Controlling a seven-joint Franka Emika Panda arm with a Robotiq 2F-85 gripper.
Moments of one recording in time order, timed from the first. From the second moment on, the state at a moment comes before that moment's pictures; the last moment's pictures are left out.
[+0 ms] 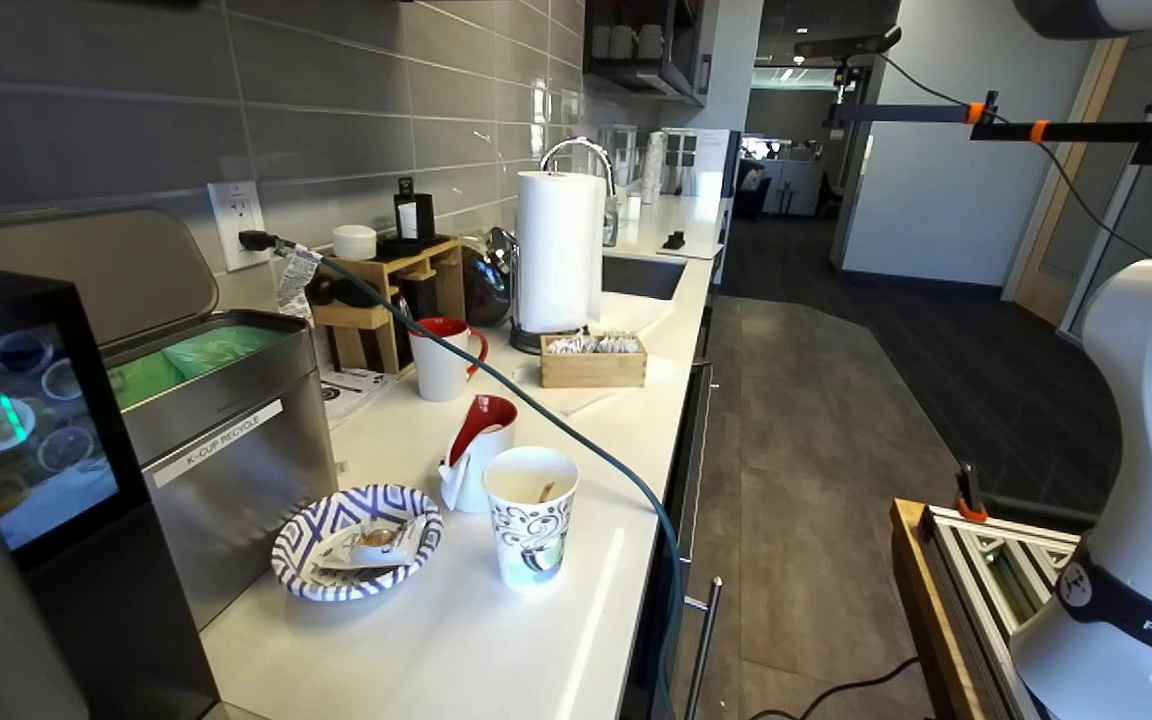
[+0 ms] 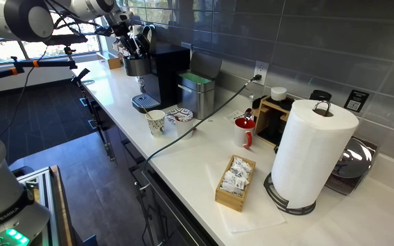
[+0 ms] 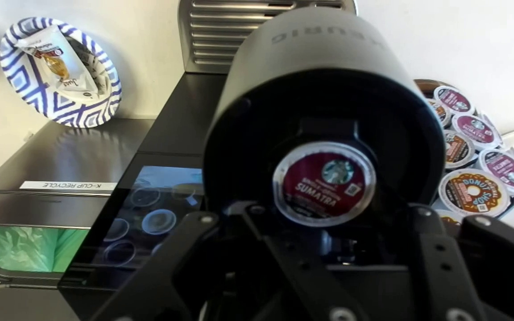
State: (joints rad) arm 0.56 0.49 0.25 -1.22 -0.43 1.89 0.82
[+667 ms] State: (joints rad) arm 0.56 0.44 0.26 -1.17 -0.43 1.86 0.82
